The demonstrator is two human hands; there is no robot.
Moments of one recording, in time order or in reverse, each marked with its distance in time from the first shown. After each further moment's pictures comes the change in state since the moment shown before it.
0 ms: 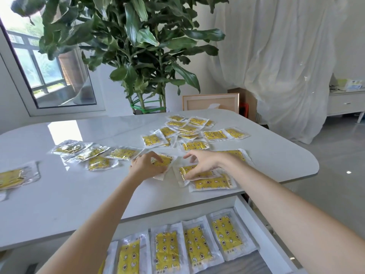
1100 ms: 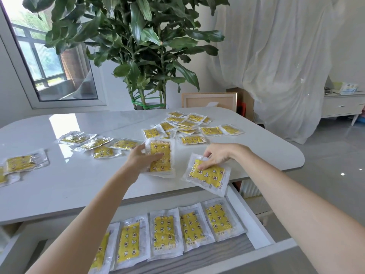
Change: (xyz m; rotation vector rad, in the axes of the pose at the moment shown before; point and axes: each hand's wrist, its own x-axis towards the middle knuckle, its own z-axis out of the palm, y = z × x) left_hand -0.062 0.006 -0.025 -0.872 -0.109 -0.078; right_hand -0.048 0.016 -0.012 -0.104 -0.013 0.112
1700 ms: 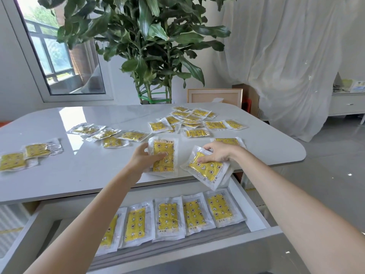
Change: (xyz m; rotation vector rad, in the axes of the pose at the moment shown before) left_hand -0.042 -0.009 -0.003 -0.018 -0.004 0.010; right_hand -0.019 -0.006 0.026 0.189 0.132 -0.077
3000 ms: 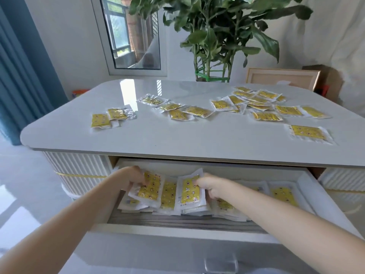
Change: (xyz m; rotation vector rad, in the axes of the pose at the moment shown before) left_hand -0.044 -0.106 -0.202 0.647 0.102 -0.653; right_hand 0.042 -0.117 0.236 0.472 -0.268 0.324
